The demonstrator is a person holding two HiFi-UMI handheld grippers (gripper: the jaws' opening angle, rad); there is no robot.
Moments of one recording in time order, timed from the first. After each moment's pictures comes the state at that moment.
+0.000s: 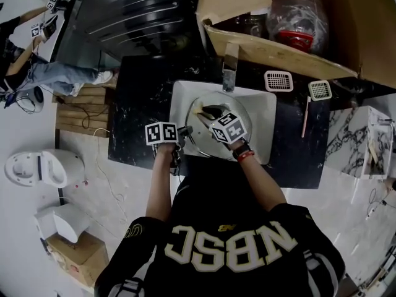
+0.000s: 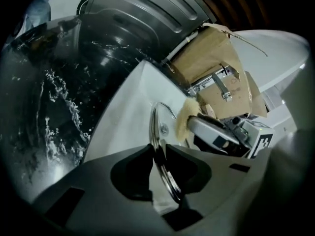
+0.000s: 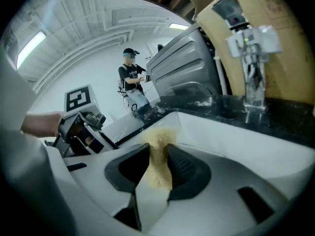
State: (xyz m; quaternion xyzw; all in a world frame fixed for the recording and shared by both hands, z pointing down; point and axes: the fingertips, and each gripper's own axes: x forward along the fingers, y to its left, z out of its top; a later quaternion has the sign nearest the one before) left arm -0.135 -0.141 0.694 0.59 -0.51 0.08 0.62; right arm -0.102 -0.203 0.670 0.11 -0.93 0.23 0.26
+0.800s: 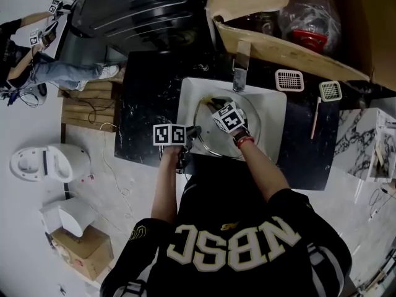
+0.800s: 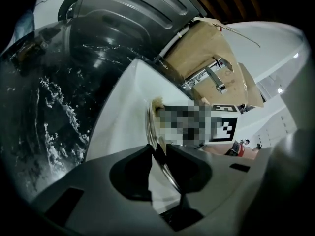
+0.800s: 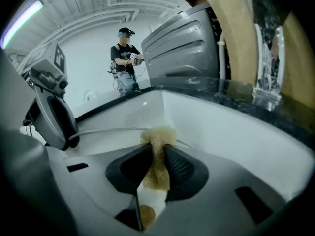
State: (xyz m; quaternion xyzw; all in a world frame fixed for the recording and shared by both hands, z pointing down) left arm -0.131 -0.135 0.691 0.62 -0.49 0.11 0.60; right arm -0.119 -0.240 0.751 0.15 -0.91 0.16 0.34
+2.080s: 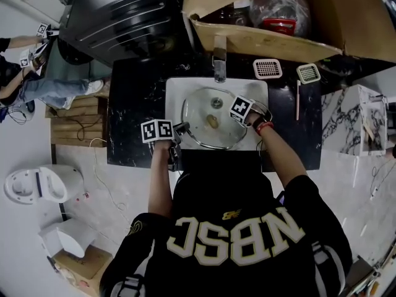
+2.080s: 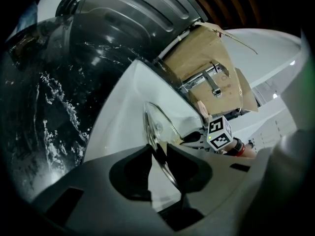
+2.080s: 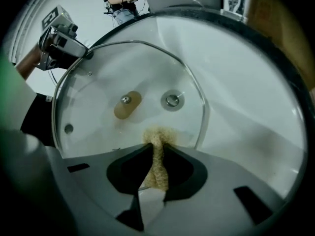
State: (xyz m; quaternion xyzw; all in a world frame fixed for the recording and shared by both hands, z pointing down) left arm -0.131 -0.138 0.687 0.63 -0.48 0.08 0.61; right arm 0.071 -0.210 0.786 0.03 -0.73 0.17 0.66
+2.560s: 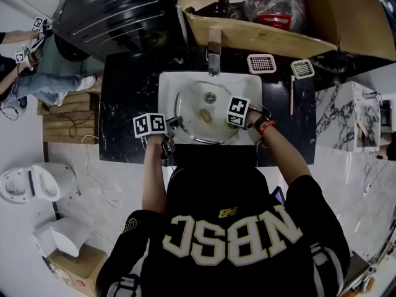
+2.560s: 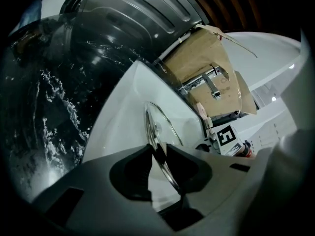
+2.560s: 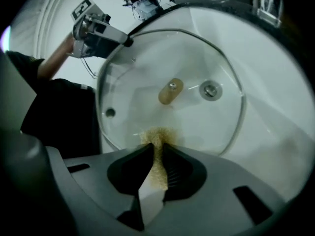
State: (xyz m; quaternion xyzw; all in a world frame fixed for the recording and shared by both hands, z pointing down) left arm -0.131 -0.140 0.686 0.62 -0.48 0.07 0.61; right arm 0.083 -0.139 0.751 -0.12 -0.71 0.21 0.67
